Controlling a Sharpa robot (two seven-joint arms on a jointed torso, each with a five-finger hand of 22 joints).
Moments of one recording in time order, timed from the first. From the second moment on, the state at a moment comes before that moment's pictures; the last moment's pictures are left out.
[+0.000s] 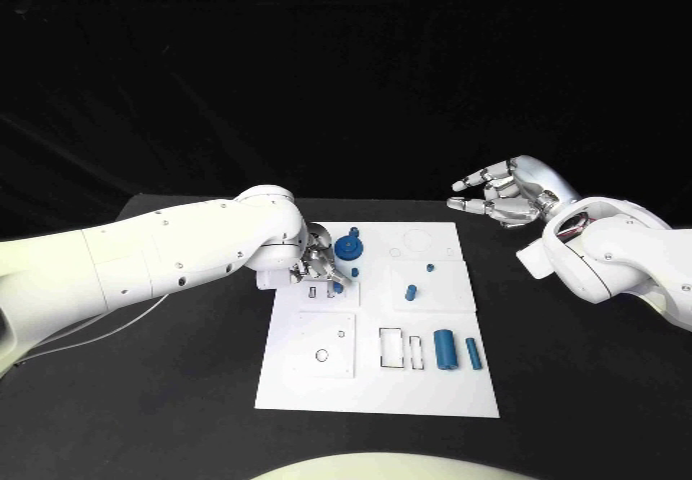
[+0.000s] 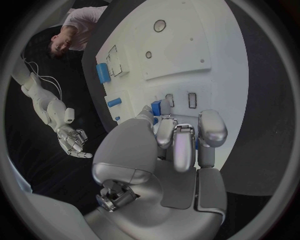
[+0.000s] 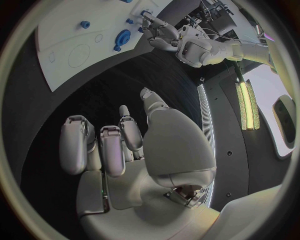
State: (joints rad) left arm 1.33 -0.60 -0.11 1.36 -0.93 0.26 -0.66; left_hand 1.31 0.08 0.08 0.27 0.06 0.94 0.04 0.58 0.54 1.35 -0.02 1.29 1.19 1.47 -0.08 1.47 1.31 0.12 1.29 0.02 1.35 1.05; right arm 1.34 -0.94 -0.13 1.57 -0.80 -0.50 0.08; right_hand 1.29 -0.11 0.07 0.12 0.32 0.98 0.15 0.14 0.08 1.34 0.06 1.31 1.29 1.47 0.00 1.48 1.31 0.05 1.43 0.10 1.32 1.31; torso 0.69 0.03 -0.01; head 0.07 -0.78
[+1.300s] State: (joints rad) left arm 1.32 -0.75 -0.11 1.51 -0.85 0.11 -0.65; left_hand 1.26 -0.13 0.58 0.29 0.06 0.91 0.05 0.61 0.61 1.35 -0.03 1.25 1.16 1.47 -0.08 1.47 1.31 0.12 1.29 0.03 1.35 1.06; right arm 1.33 -0.94 -0.13 1.56 -0.80 -0.49 0.08; right_hand 1.29 -0.11 0.07 0.13 0.33 0.98 0.15 0.14 0.08 1.34 0.06 1.31 1.30 1.47 0.00 1.48 1.31 0.05 1.43 0.10 1.32 1.31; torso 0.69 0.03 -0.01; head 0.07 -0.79
